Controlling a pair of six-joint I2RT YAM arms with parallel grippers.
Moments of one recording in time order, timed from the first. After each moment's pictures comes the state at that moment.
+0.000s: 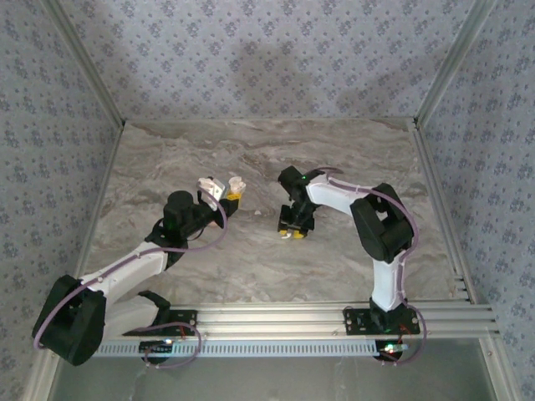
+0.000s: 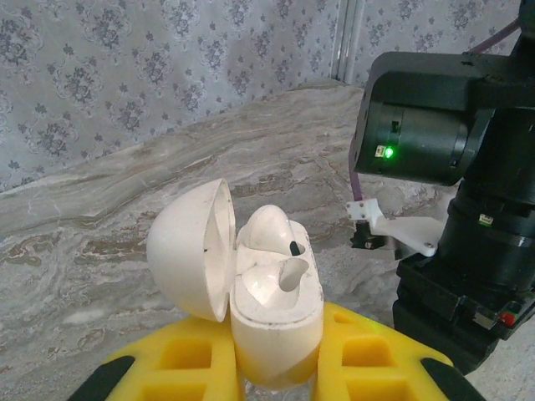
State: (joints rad) left arm -0.51 1.11 0.47 0.44 0.28 0.01; right arm 0.61 1.95 1.31 -0.86 -0.28 0.74
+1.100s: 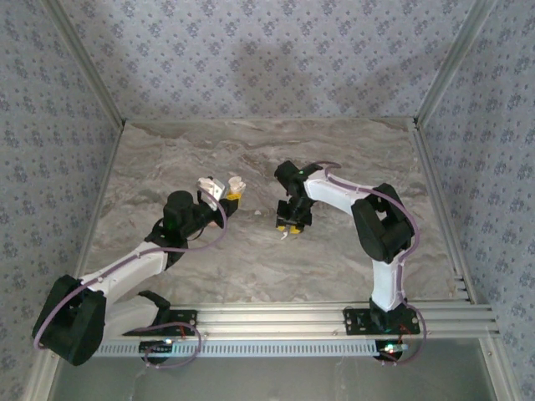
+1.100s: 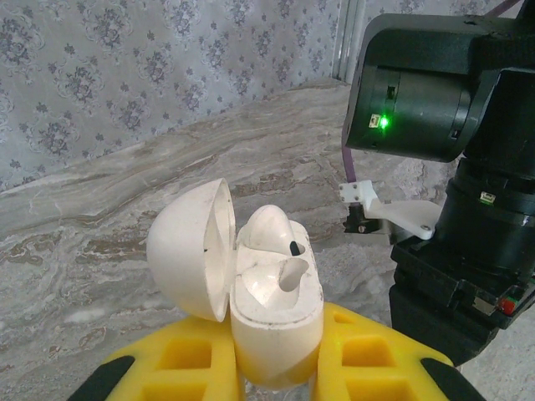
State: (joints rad) left arm -0.51 1.11 0.47 0.44 0.28 0.01; right arm 0.63 1.95 1.39 -0.93 -0.27 0.75
